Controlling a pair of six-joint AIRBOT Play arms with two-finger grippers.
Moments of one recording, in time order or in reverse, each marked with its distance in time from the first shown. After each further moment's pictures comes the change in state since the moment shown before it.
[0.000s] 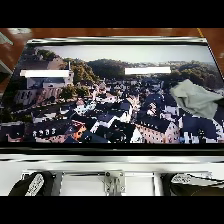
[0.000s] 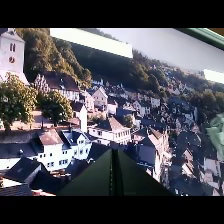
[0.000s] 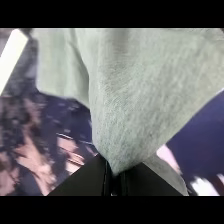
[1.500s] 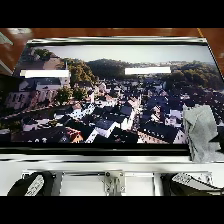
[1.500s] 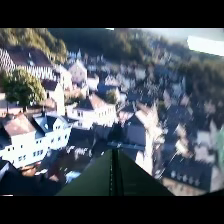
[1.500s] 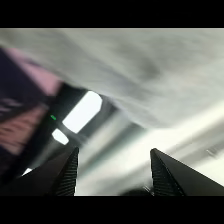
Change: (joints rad) left arm -0.155 -0.027 -0.022 0.049 -0.037 -0.005; right arm -0.143 0.170 -0.280 -0.362 0.309 -0.024
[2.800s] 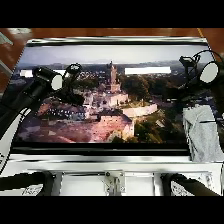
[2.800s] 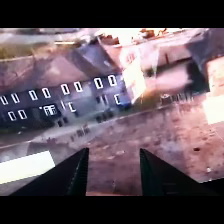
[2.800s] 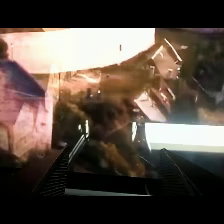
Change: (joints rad) left arm -0.740 -0.611 0.168 0.876 -0.008 -0.283; right arm 1.024 0.105 0.216 -0.110 -0.205 0.096
